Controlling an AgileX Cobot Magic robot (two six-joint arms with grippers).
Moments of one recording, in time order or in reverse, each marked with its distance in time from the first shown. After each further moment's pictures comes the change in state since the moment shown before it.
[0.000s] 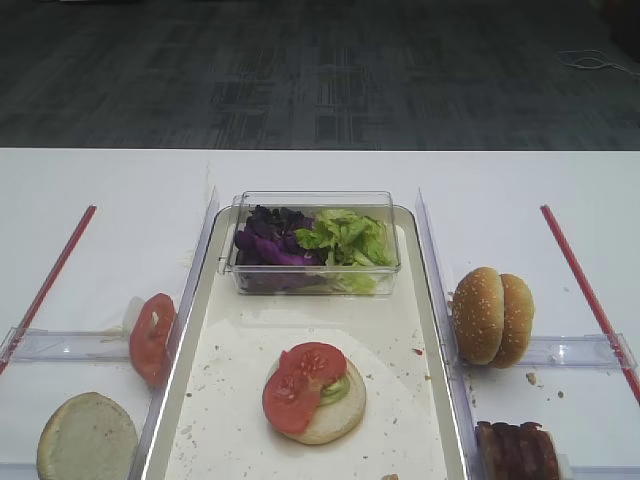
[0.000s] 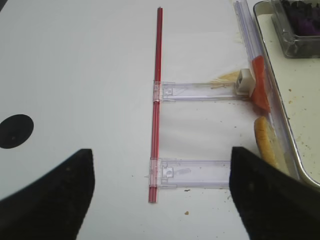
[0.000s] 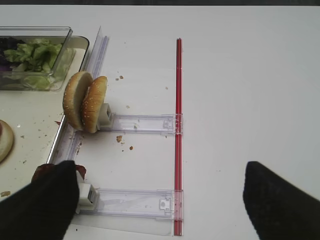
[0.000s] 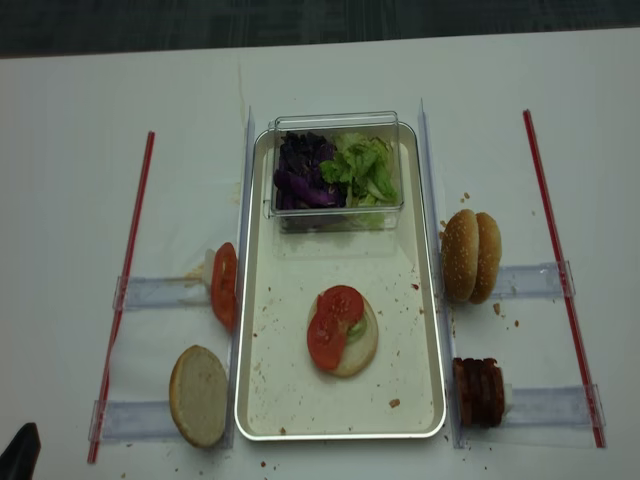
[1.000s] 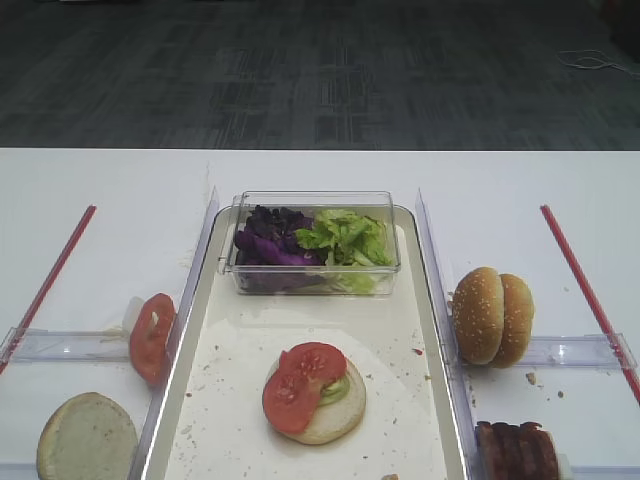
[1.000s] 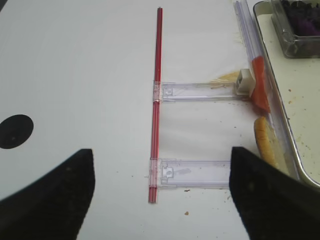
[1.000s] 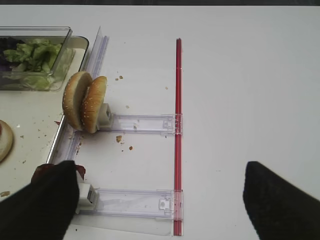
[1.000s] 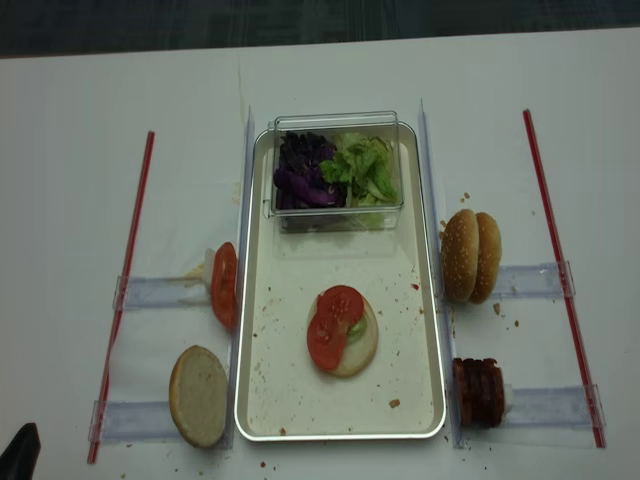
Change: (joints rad) left arm 0.000 0.000 0.000 0.000 0.000 0.000; right arm 0.000 0.000 0.000 0.000 0.000 0.000
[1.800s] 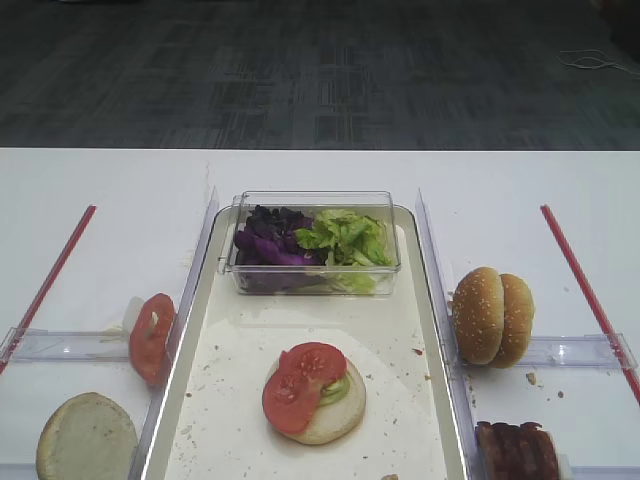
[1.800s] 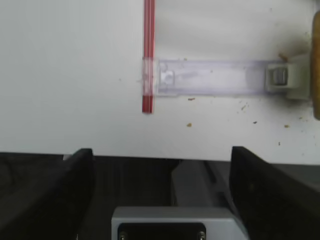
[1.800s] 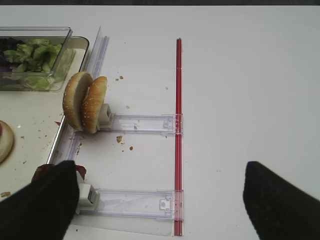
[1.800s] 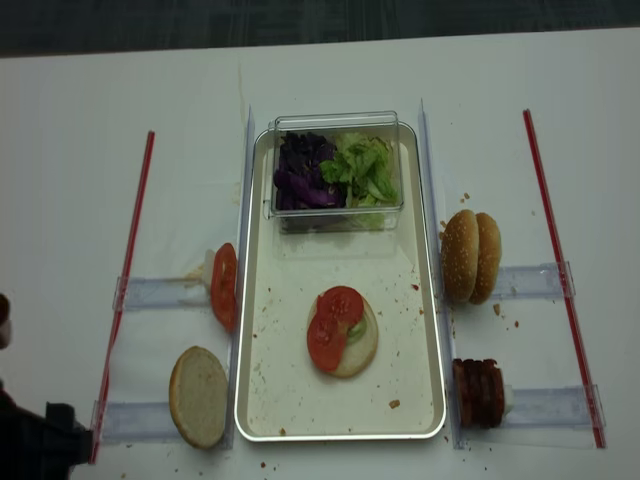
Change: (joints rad) left arm 0.000 0.708 0.000 0.000 -0.027 0.004; right arm 0.000 0.000 0.000 0.000 0.000 0.002
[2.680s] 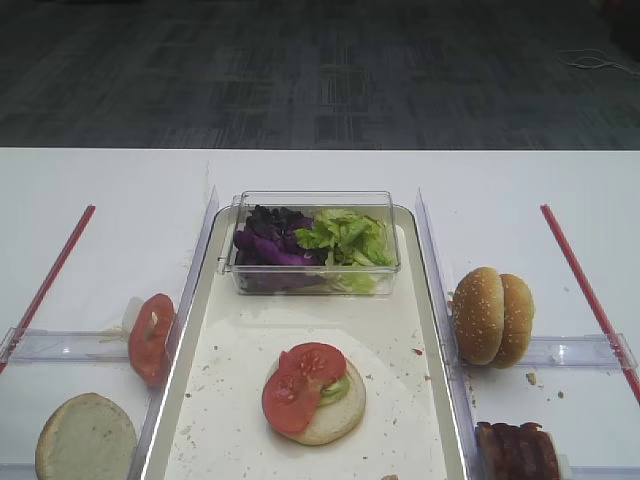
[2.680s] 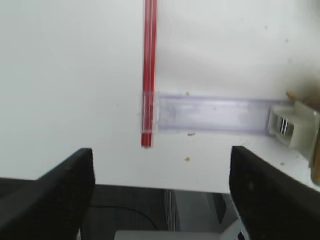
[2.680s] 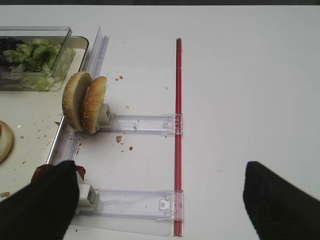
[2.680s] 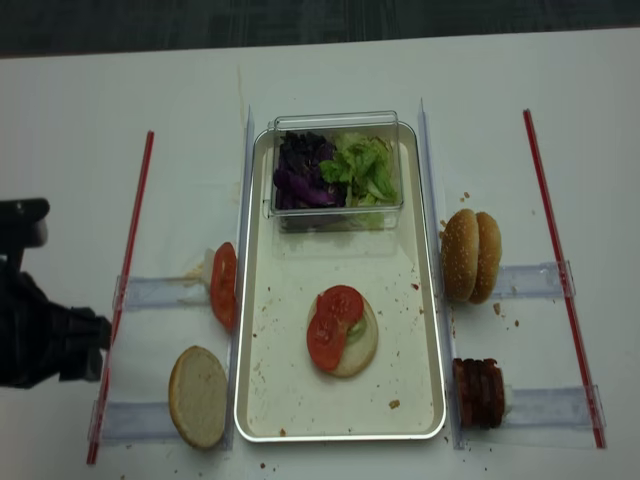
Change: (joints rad) left arm 0.000 0.486 -0.237 0.000 -0.057 -0.025; right arm 0.000 0.000 0.000 0.000 0.000 0.000
